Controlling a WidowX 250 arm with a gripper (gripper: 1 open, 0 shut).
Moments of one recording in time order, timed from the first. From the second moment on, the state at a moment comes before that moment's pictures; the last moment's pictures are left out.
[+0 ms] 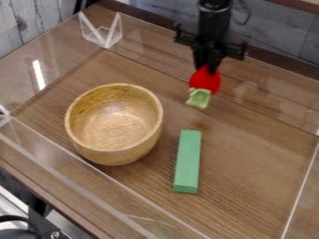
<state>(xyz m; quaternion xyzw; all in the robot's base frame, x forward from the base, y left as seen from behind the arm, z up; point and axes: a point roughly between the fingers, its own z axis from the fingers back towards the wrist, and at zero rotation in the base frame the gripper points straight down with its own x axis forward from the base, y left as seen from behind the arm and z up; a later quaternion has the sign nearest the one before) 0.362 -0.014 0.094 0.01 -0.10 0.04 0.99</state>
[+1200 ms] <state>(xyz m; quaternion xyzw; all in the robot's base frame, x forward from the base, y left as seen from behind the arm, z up) 0.344 -0.044 0.066 0.02 -0.09 0.08 0.99</state>
